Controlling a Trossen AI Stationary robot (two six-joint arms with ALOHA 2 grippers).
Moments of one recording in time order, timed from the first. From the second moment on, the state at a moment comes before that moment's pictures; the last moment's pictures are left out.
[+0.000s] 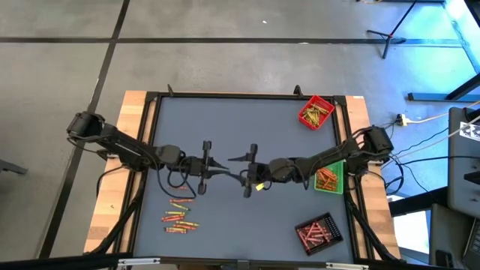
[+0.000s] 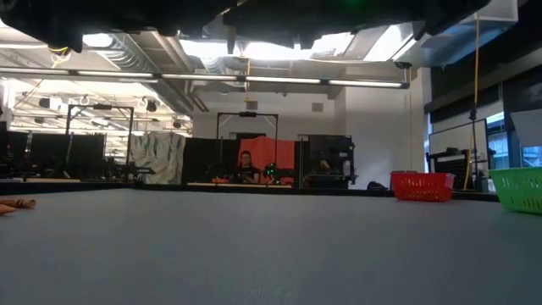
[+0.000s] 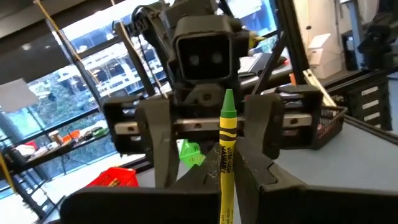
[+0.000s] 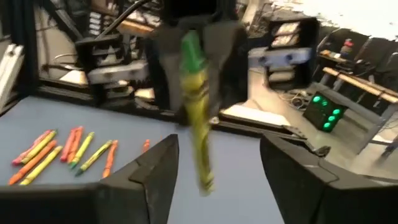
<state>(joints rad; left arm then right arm) -0.22 1.33 0.46 0.94 -0.15 0.37 0.26 1.77 0.97 0.73 0.37 -0.25</state>
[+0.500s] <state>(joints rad) -0.21 1.34 0.46 0.95 -0.13 0.37 0.25 1.77 0.97 0.75 0.30 -0.27</state>
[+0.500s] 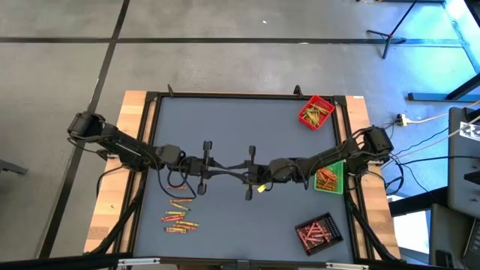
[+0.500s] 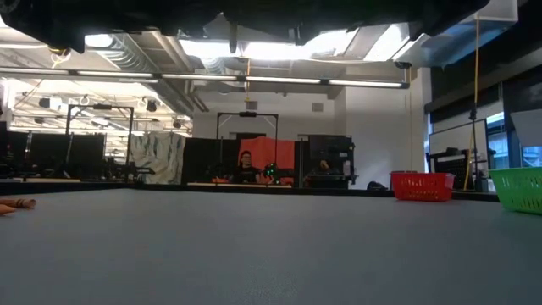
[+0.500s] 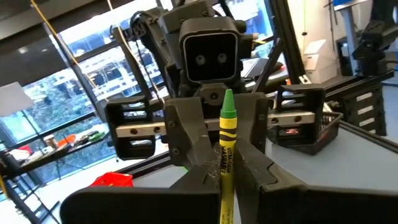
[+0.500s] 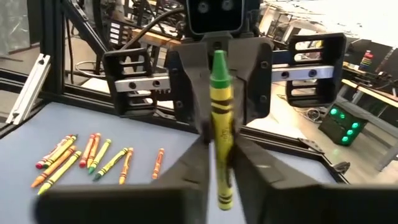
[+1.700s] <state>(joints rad) -0.22 0.98 0.46 0.30 -0.54 0.24 0.06 1.24 0.97 -0.54 0.83 0.16</state>
